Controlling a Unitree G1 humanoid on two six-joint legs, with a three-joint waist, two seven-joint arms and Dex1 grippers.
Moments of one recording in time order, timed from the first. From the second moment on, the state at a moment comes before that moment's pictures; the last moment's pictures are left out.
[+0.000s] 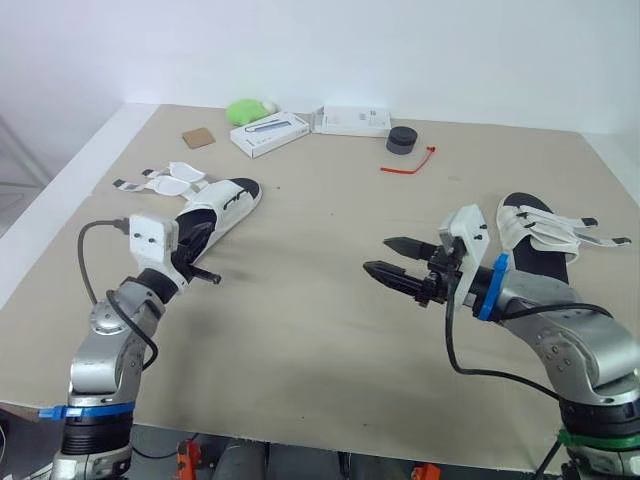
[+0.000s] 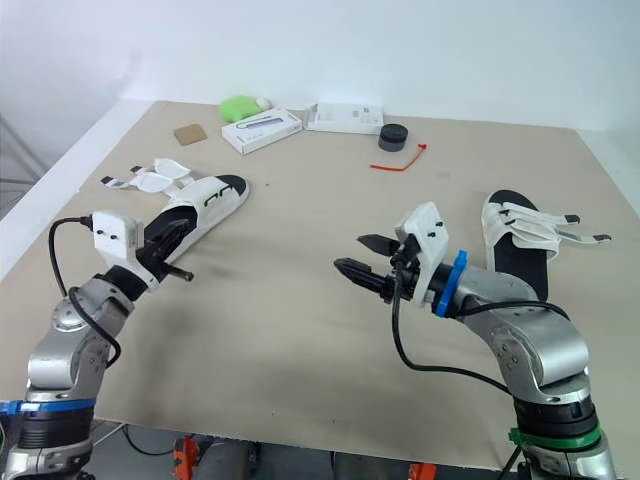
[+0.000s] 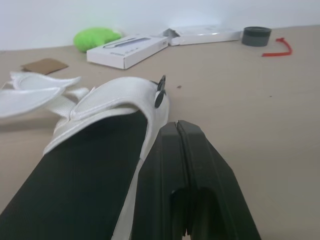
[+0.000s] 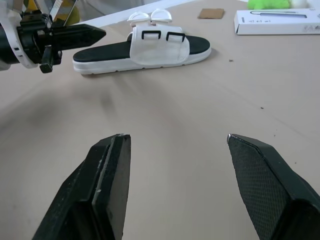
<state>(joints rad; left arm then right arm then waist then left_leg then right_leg) -0.27 0.38 0.20 -0.17 -0.37 0.35 -0.38 -0.33 -0.65 -0.08 -0.44 0.64 0.76 0.67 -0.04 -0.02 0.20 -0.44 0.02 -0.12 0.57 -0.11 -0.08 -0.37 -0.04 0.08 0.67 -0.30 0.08</state>
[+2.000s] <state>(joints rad) -0.61 0.41 -0.12 0.34 -0.24 0.14 -1.06 -0.33 -0.69 -0.14 -0.39 0.67 0.77 0.70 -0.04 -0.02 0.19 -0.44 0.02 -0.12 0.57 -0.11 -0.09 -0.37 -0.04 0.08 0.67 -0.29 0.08</state>
